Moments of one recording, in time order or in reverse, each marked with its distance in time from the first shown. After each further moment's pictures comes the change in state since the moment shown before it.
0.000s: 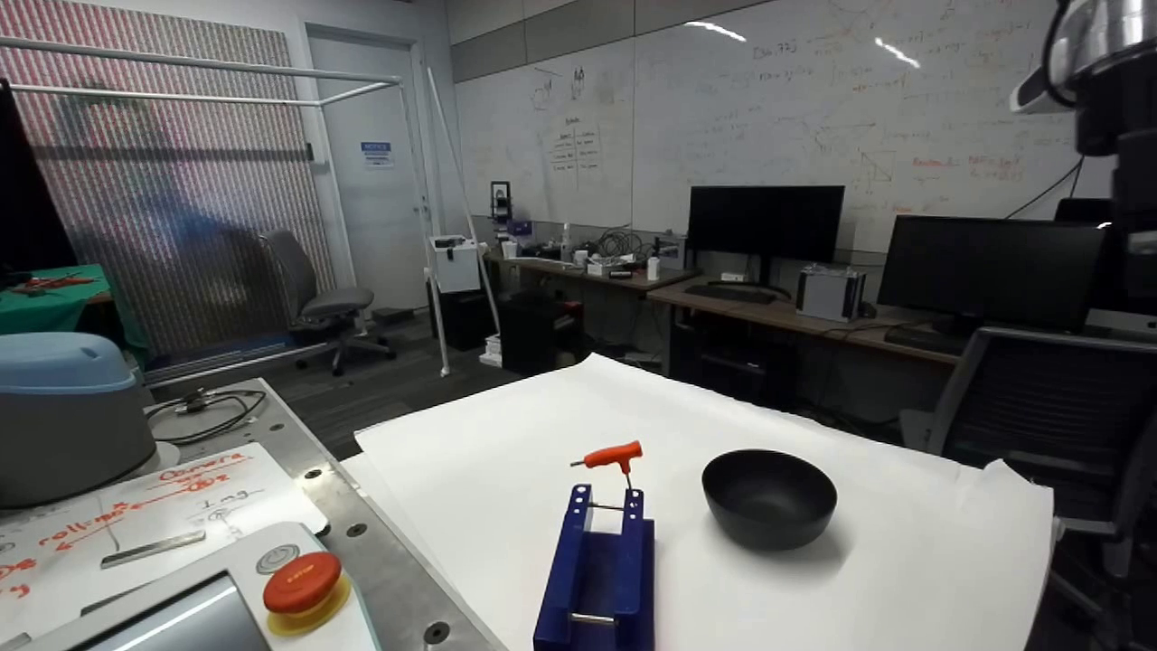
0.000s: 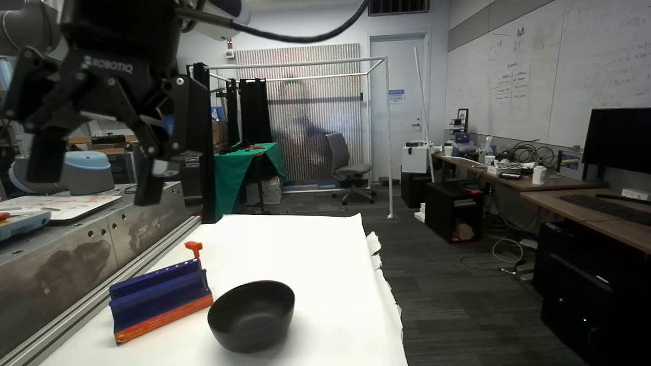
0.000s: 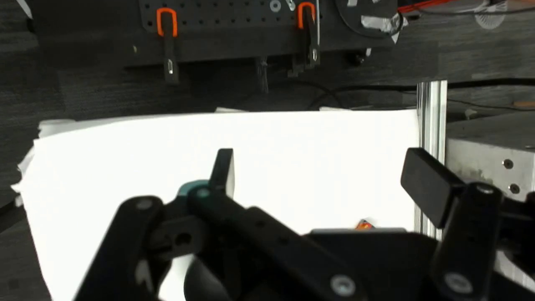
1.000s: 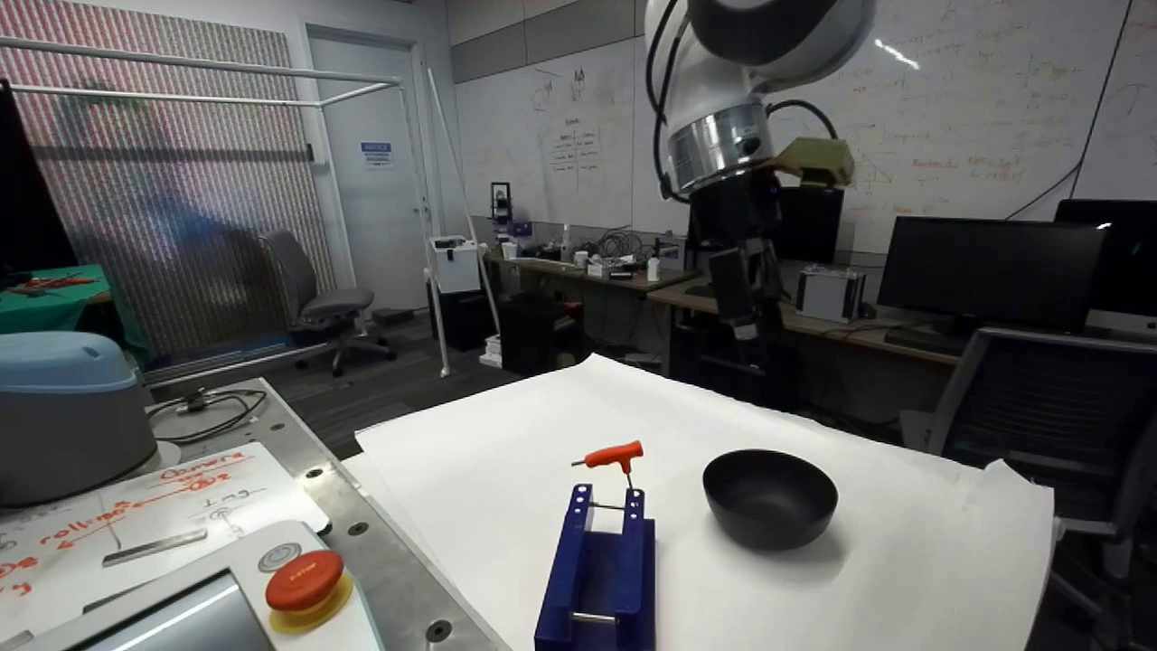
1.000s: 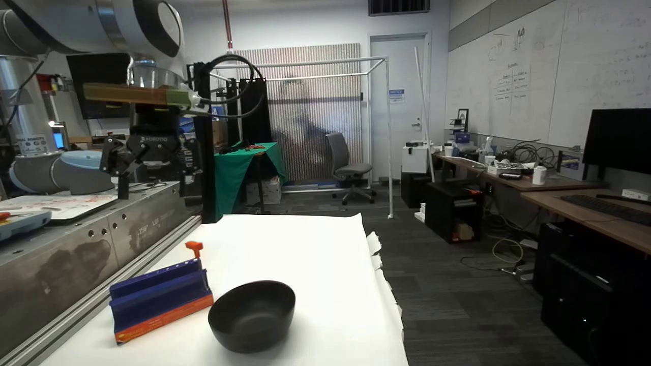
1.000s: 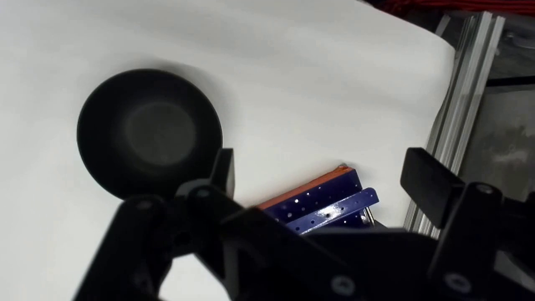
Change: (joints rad) arm 0.116 0.821 0.233 0.701 -0.090 0.039 -0.012
